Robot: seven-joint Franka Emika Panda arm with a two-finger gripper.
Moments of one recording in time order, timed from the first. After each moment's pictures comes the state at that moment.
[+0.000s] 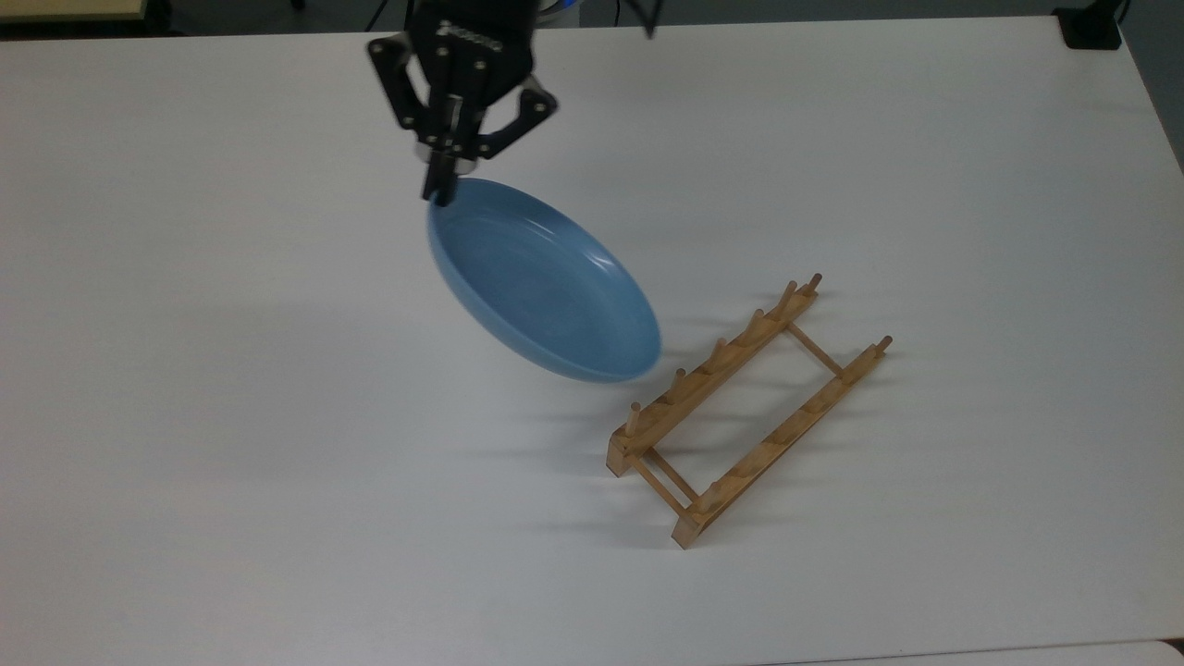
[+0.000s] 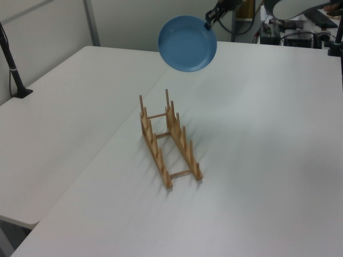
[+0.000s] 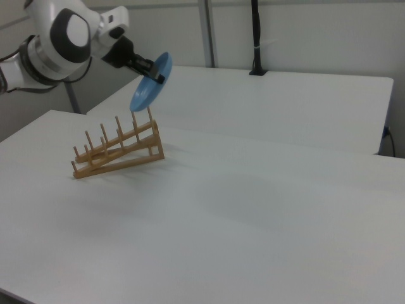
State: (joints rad) arm -0.12 0.04 0.22 -1.76 -0.56 2.41 0.68
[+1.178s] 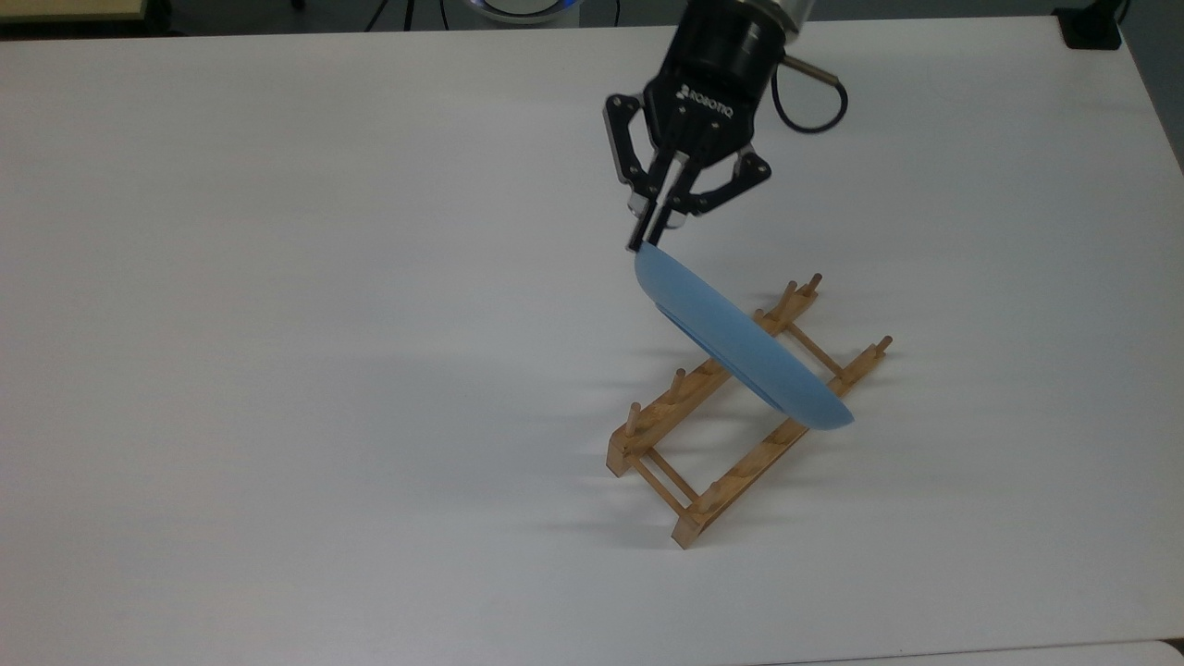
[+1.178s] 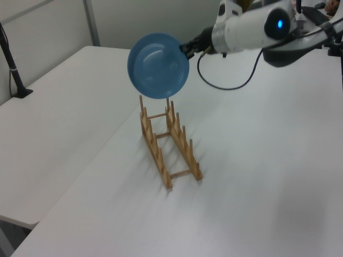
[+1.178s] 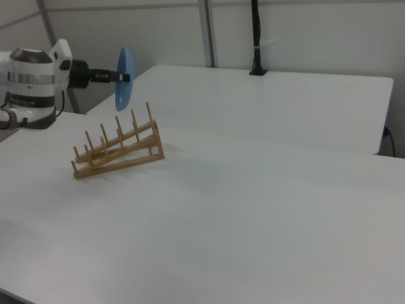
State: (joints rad) arm -0.01 0.16 0.39 -1.79 -1.49 2.39 1.49
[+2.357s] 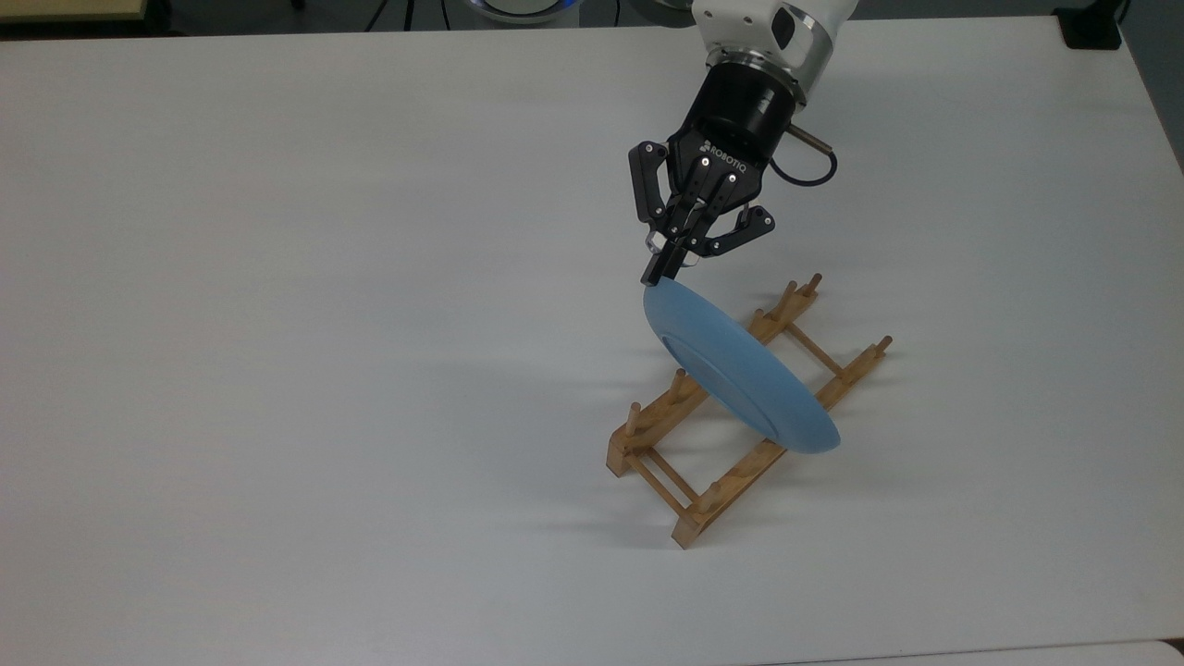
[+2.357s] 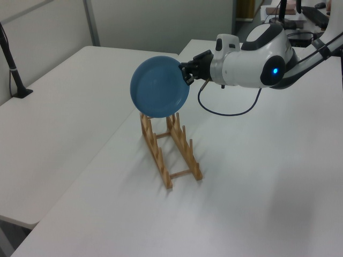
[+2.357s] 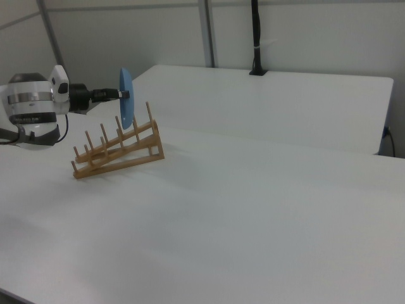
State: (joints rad) arm 0.06 0.23 0.39 -1.85 -1.72 2.25 1.58
